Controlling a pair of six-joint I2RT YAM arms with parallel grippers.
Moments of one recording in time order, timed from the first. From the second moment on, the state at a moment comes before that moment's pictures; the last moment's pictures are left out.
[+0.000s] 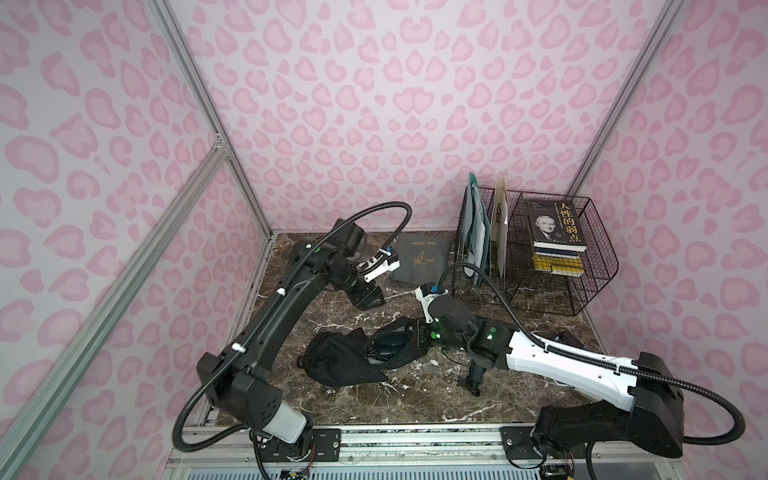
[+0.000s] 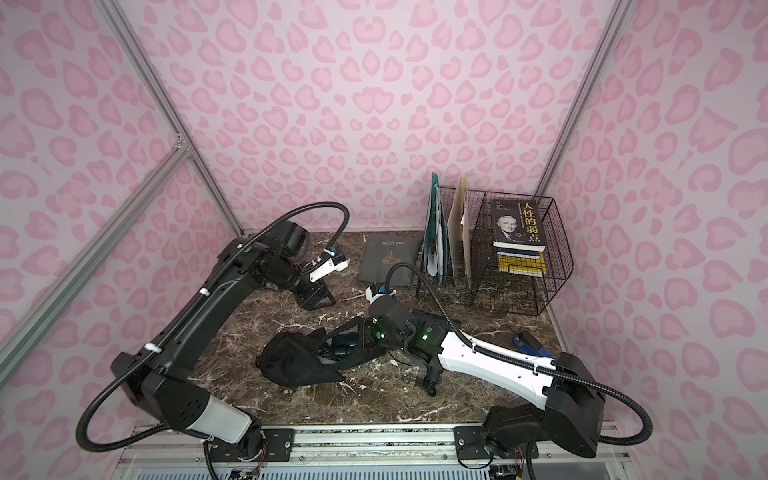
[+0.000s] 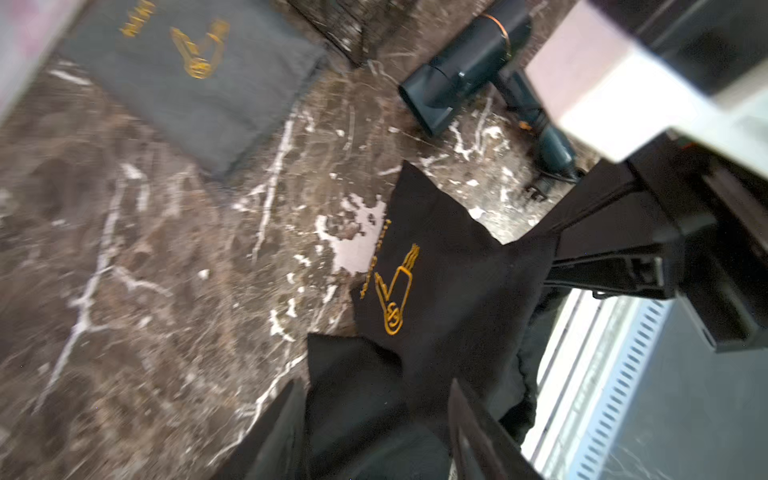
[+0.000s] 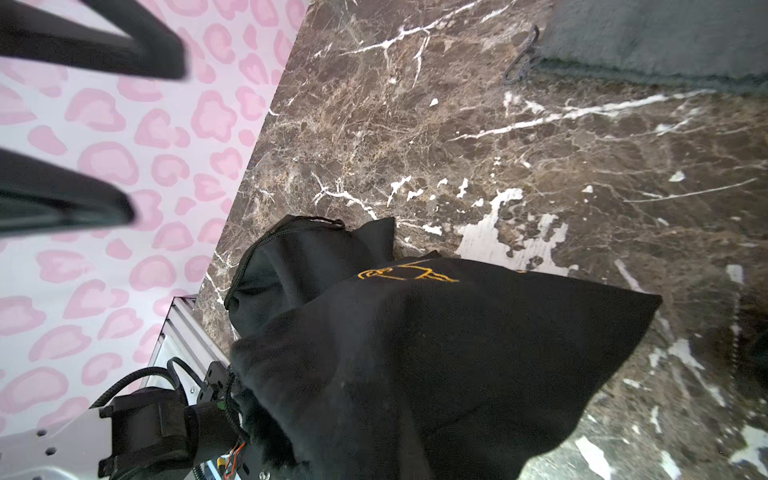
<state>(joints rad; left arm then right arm) -0.45 1.47 1.66 -1.28 0.29 0.49 0.99 1.37 0.99 -0.28 0.01 0.77</state>
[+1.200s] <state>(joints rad) -0.59 0.92 0.95 -1.19 0.26 0.72 0.83 1.43 0.93 -0.07 -0.28 0.91</state>
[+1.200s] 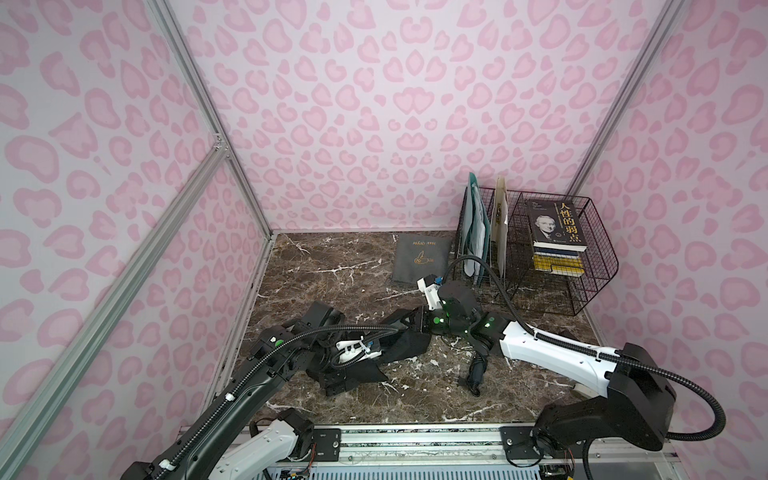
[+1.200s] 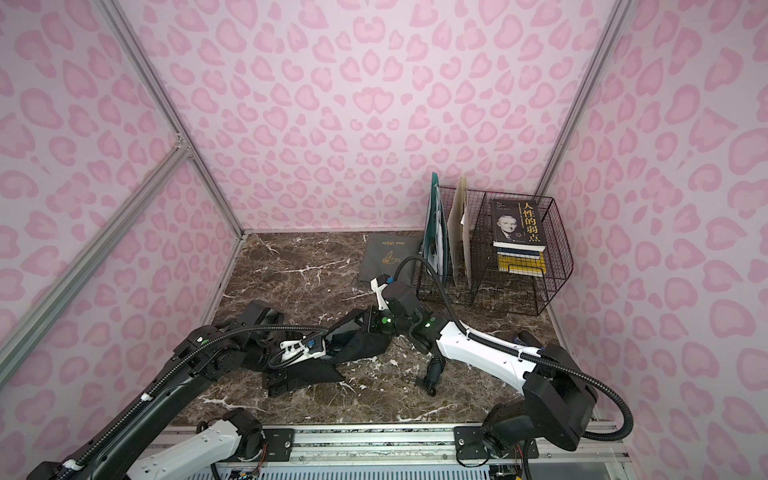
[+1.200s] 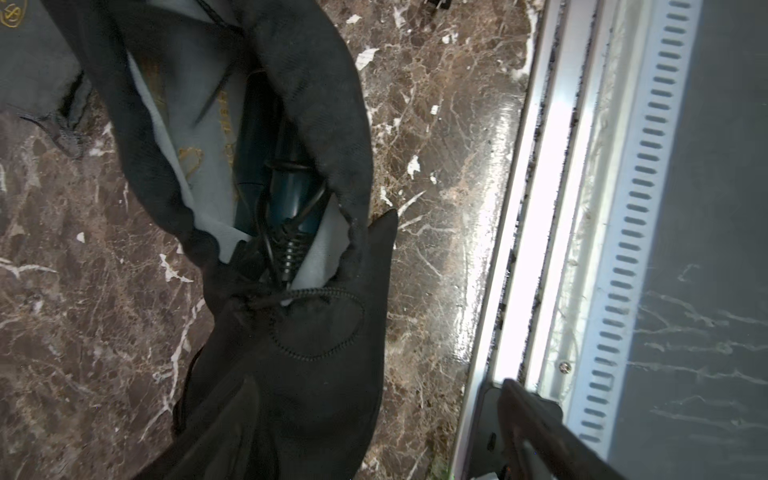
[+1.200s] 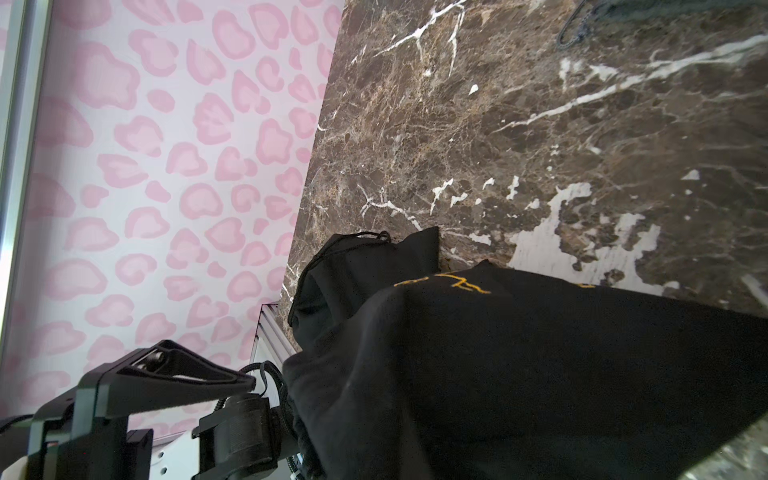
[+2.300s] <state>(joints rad) -0.68 0.92 0.75 -0.84 -0.08 0.58 0.81 1.44 0.93 -0.02 -0.31 0.92</state>
